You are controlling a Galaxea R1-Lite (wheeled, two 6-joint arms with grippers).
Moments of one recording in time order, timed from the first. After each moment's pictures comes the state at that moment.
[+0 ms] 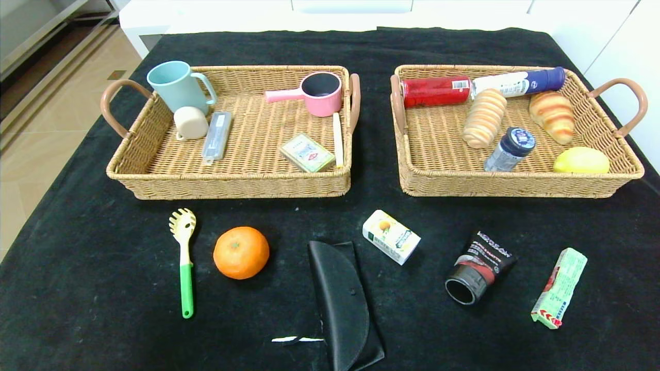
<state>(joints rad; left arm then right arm) -0.19 0.34 -0.43 -0.03 -0.18 -0.18 0.01 0.34 -0.36 0.02 0.15 0.09</state>
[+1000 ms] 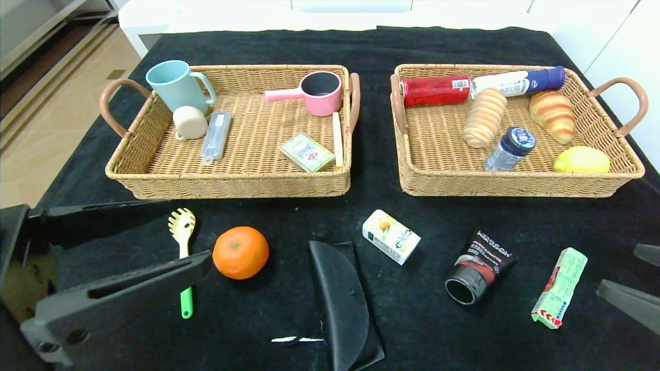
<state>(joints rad) -0.53 0.99 -0.76 -0.14 -0.25 -0.02 0.36 0.88 -0.60 -0.08 0.17 0.05</state>
